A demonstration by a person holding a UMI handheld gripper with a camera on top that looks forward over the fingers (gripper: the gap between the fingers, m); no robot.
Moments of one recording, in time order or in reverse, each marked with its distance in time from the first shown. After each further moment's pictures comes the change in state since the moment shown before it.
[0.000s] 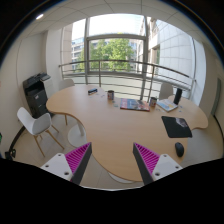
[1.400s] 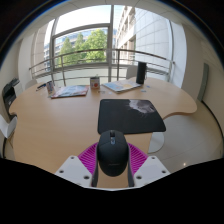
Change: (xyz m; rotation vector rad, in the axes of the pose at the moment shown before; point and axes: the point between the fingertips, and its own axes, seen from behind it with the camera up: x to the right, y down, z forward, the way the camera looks) arm 0.430 0.098 0.179 -0.050 0.185 0.118
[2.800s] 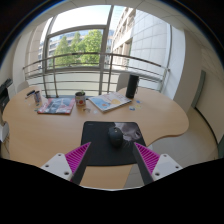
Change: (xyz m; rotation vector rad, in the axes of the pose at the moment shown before) arm 0.062 -0.122 0.023 0.017 0.099 -0.040
